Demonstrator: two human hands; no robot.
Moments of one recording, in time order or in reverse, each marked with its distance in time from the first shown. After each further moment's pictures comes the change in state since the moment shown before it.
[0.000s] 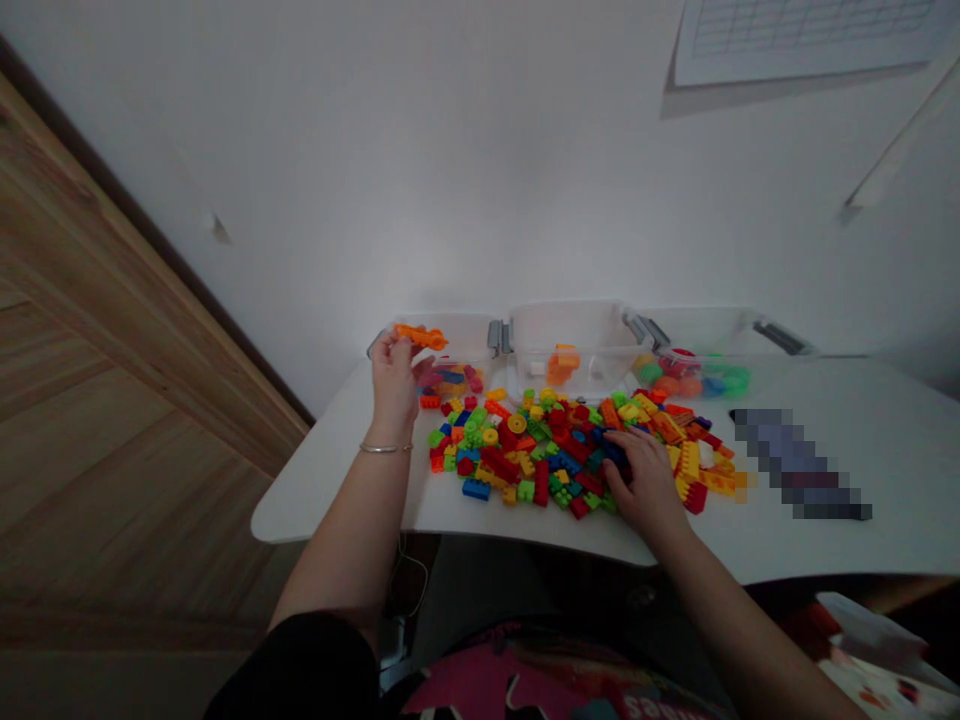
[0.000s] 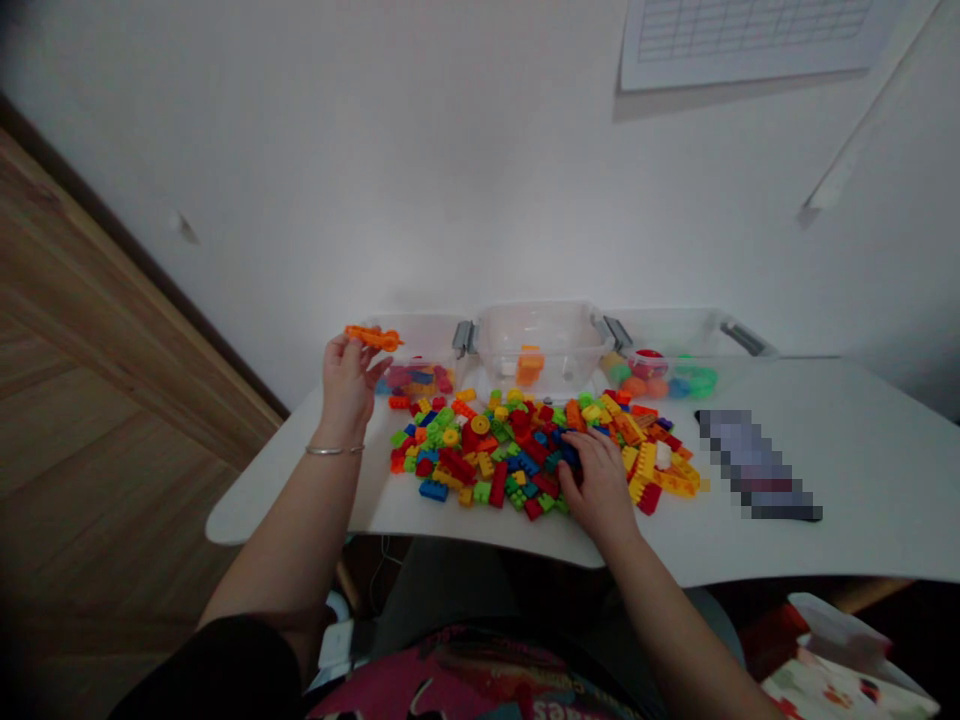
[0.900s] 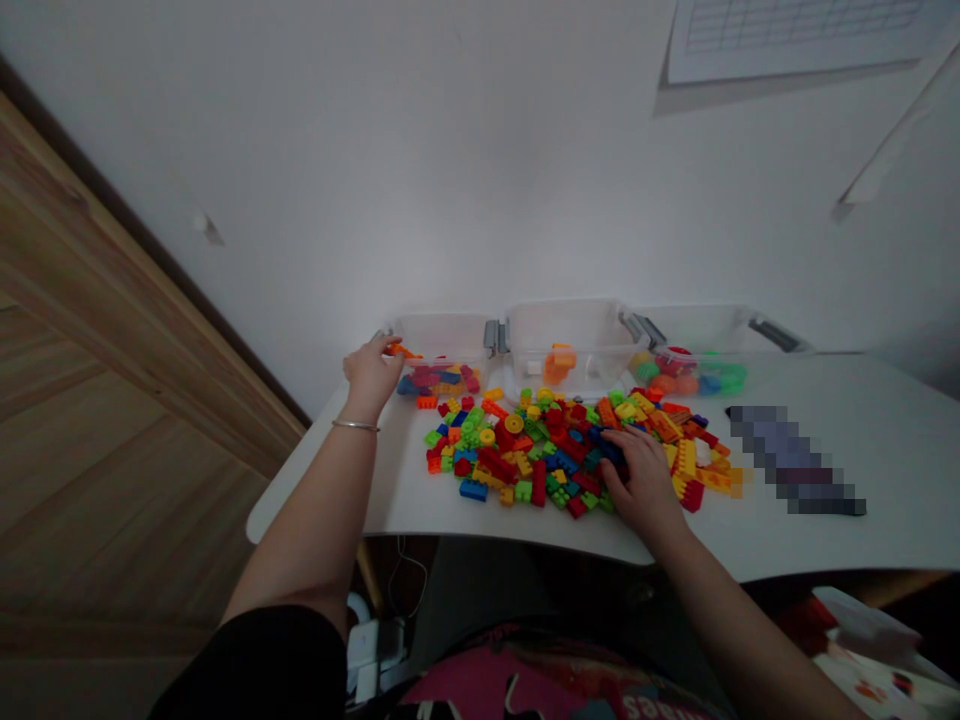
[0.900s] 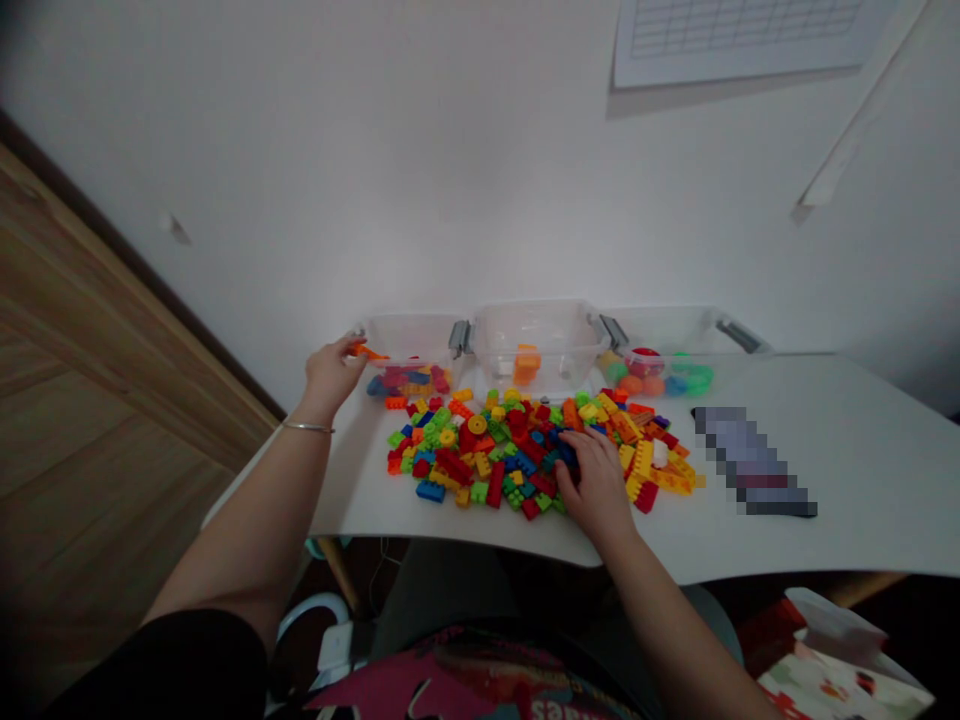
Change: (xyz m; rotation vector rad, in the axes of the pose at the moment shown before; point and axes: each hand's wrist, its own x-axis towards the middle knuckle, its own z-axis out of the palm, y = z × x) left_hand 0.054 -0.012 -0.053 1.325 -0.099 0.261; right_hand 0.000 0.000 -0.001 0.034 -0.008 0.029
